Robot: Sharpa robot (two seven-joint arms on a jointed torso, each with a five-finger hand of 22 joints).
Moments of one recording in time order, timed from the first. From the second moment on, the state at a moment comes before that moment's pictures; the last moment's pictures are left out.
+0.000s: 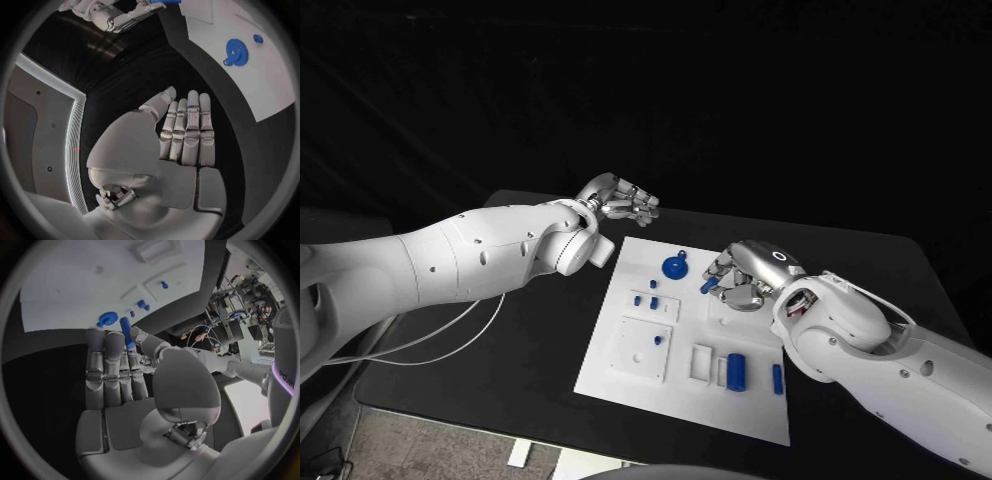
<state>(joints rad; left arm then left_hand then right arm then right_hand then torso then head) 1.28 -0.74 -0.13 1.25 -0.38 -0.39 0.19 1.38 -0.03 0.31 -0.23 0.19 1.12 0.13 0.07 0.07 1.17 0.11 0.06 0.06 1.29 0.06 0.07 0.10 0.09 1.03 0.04 0.07 1.12 0.90 -0.64 0.23 1.56 -1.79 -0.28 -0.25 1.26 -0.11 0.67 -0.21 0.04 1.27 0.07 0.06 0.07 1.34 0.04 0.06 0.06 1.41 -0.06 0.88 0.59 0.09 1.47 -0.09 0.34 1.31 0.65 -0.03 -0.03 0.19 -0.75</state>
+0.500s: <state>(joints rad) 1.28 -0.71 -0.13 1.23 -0.38 -0.39 0.19 1.38 -0.03 0.31 -0.23 0.19 1.11 0.14 0.07 0.07 1.17 0.11 0.06 0.06 1.29 0.06 0.07 0.10 0.09 1.03 0.04 0.07 1.12 0.90 -0.47 0.12 1.54 -1.81 -0.27 -0.23 1.24 -0.11 0.67 -0.21 0.05 1.27 0.07 0.06 0.07 1.35 0.03 0.06 0.06 1.41 -0.06 0.87 0.60 0.09 1.47 -0.09 0.34 1.31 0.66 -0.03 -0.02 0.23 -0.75</state>
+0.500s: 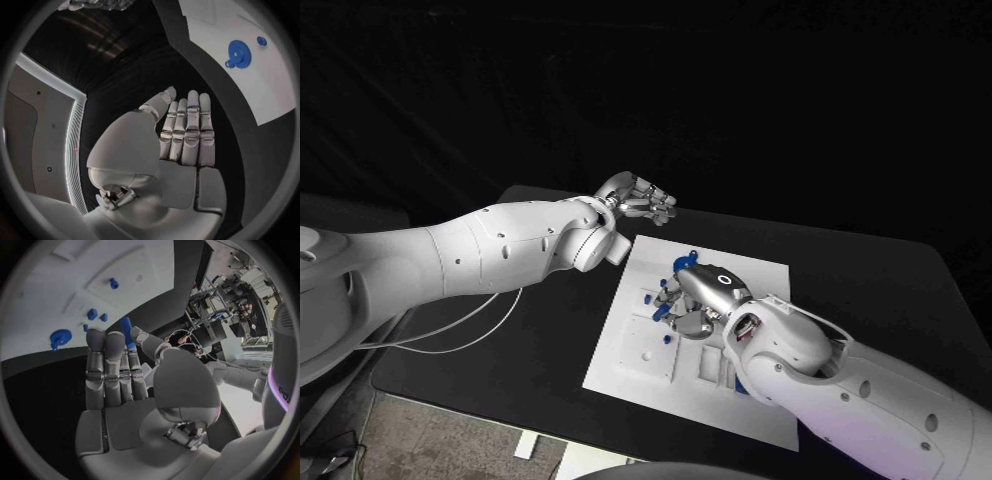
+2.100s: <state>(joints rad) 1.28 -0.70 -0.13 1.23 -0.38 -0.38 0.19 1.38 -0.03 0.31 -0.23 0.19 1.11 0.14 0.07 0.07 1.17 0.11 0.06 0.06 1.29 0.06 0.07 0.10 0.09 1.03 0.04 0.07 1.11 0.88 -0.39 0.00 1.47 -1.91 -0.23 -0.30 1.23 -0.11 0.69 -0.24 0.05 1.27 0.07 0.06 0.07 1.35 0.04 0.06 0.06 1.41 -0.06 0.87 0.60 0.09 1.47 -0.09 0.37 1.31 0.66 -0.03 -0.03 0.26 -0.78</state>
